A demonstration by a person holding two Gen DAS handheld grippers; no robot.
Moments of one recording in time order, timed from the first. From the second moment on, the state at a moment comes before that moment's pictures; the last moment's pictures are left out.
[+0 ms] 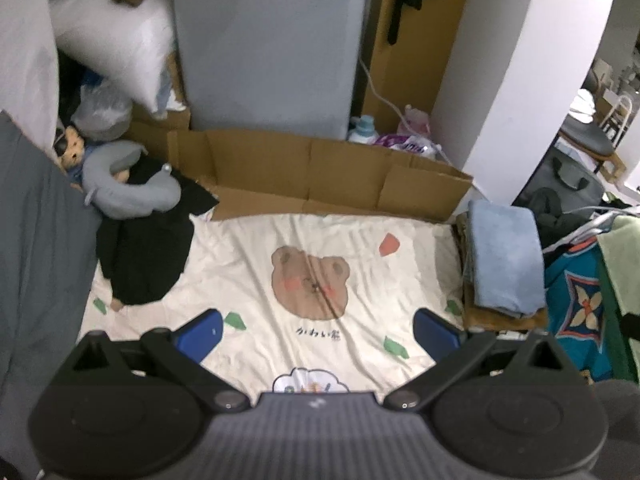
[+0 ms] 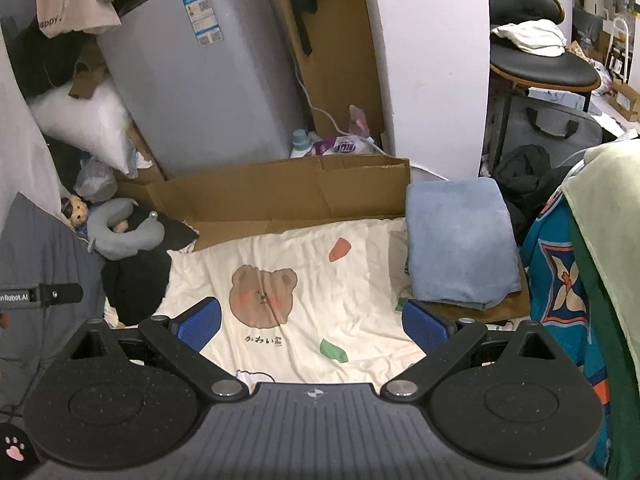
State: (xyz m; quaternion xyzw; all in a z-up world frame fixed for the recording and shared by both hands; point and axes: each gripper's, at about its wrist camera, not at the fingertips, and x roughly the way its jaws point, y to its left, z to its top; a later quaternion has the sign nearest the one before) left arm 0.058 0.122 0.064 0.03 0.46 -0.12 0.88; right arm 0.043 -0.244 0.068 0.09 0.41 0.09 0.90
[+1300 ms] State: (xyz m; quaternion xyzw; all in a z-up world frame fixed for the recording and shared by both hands) left arm 0.049 0.125 -0.024 0.03 0.49 -0.08 0.87; right arm 0.039 -0.251 0.030 0.11 0.44 0.08 0.89
